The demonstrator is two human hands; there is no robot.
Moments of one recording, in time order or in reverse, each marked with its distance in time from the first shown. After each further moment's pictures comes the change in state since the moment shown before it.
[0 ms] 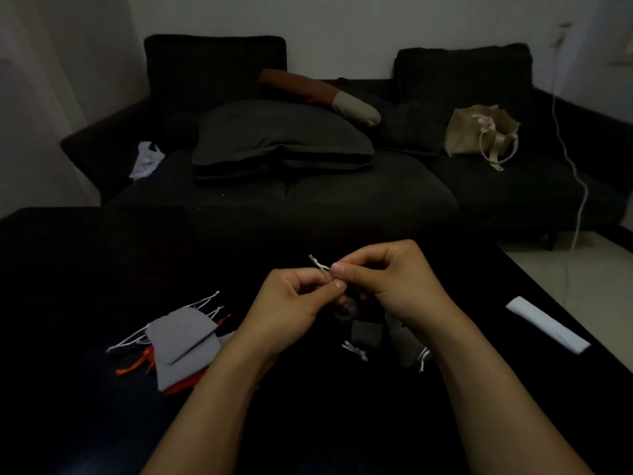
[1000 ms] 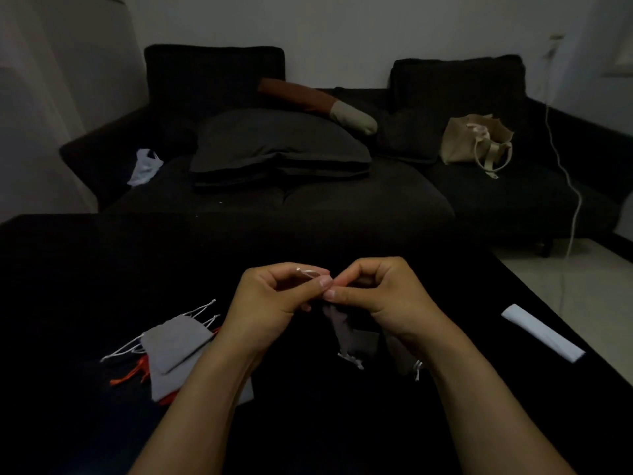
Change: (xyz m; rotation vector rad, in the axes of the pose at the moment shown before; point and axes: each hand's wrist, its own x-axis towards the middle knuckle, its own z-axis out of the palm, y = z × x) left_hand 0.002 0.005 -0.013 -0.041 0.119 0.102; right_hand -0.004 0.008 0.001 0.136 -0.080 0.008
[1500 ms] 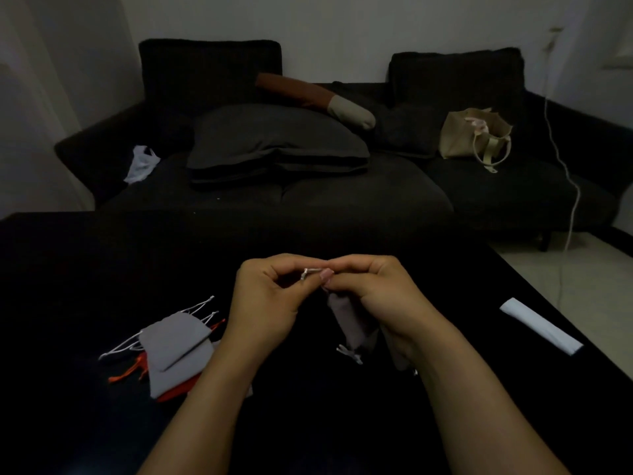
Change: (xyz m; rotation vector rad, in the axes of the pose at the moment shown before) left_hand 0.003 -0.007 0.008 0.194 0.101 0.349; right_hand 0.002 -0.005 0.011 0.059 0.073 0.141
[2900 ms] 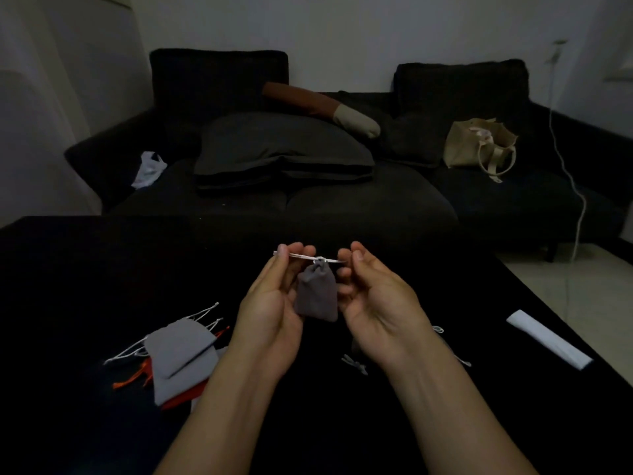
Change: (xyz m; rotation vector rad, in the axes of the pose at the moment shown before) left_hand 0.009 0.009 0.010 -0.949 0.280 -0.607; right_hand 0.011 -0.002 0.024 0.888 0.162 0.121
